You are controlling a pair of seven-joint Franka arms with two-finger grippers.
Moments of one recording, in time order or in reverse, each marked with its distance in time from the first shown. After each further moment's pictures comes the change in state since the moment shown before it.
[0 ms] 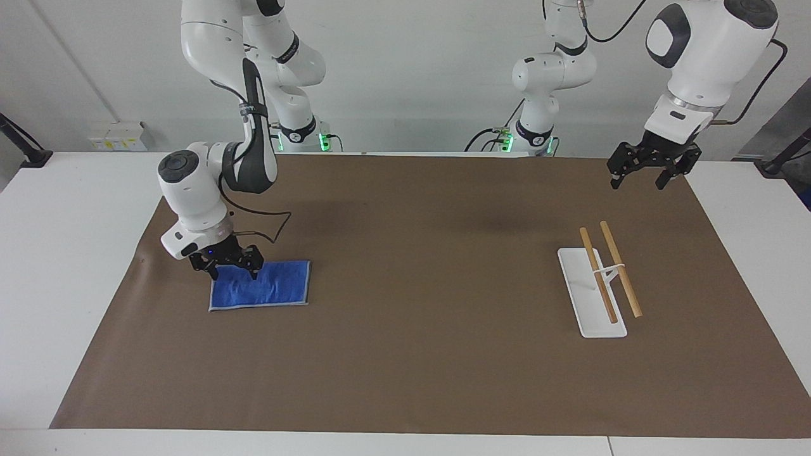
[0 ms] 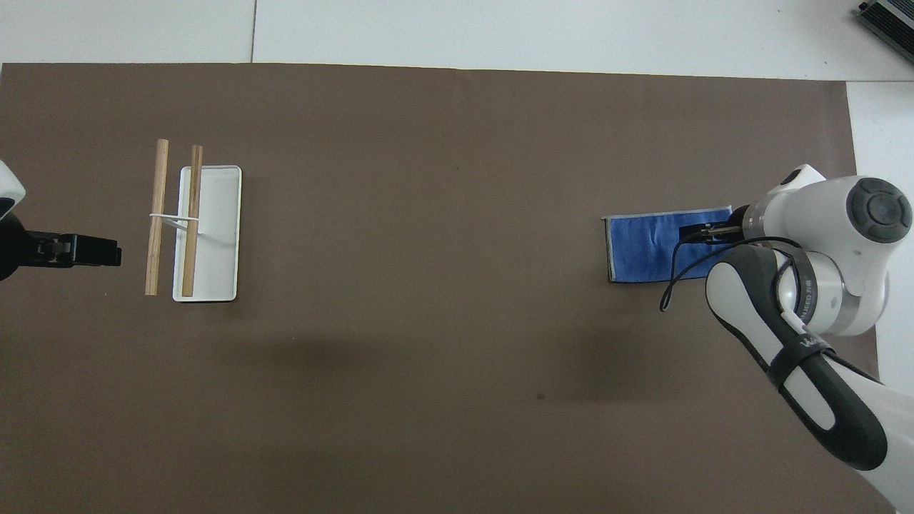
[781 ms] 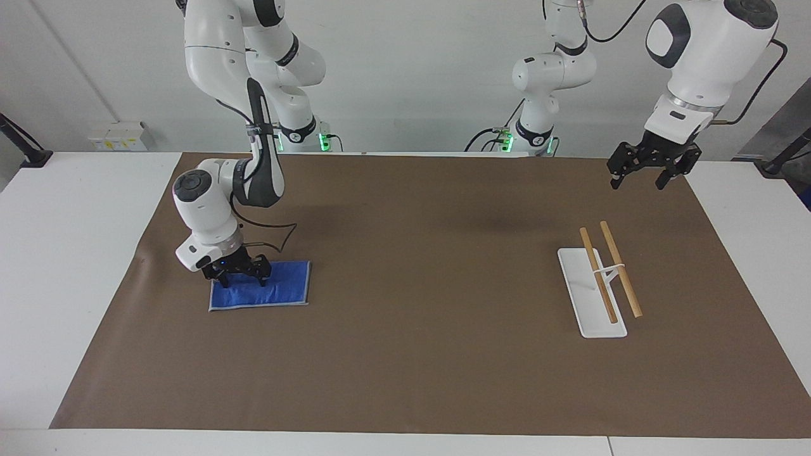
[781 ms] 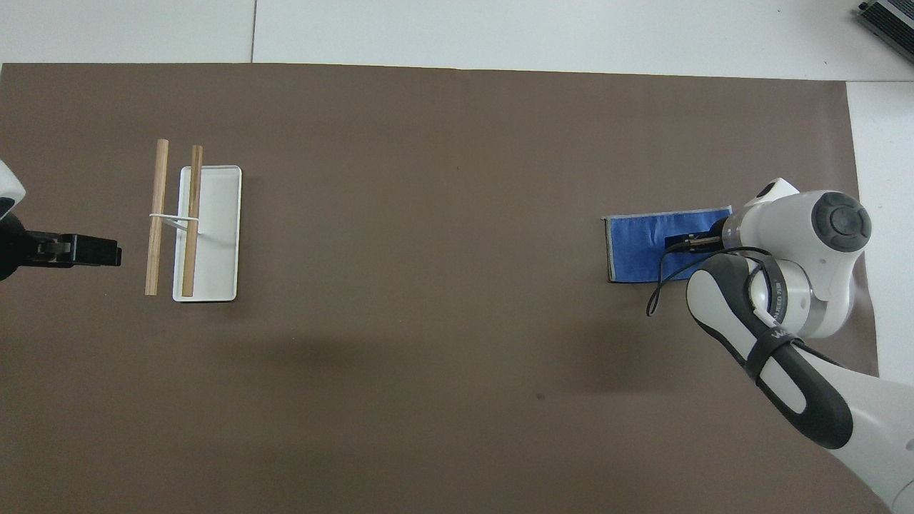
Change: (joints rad) left arm 0.000 0.000 0.000 0.000 0.000 0.000 0.000; right arm 0.000 0.061 0.005 -0.032 0.000 0.078 -0.010
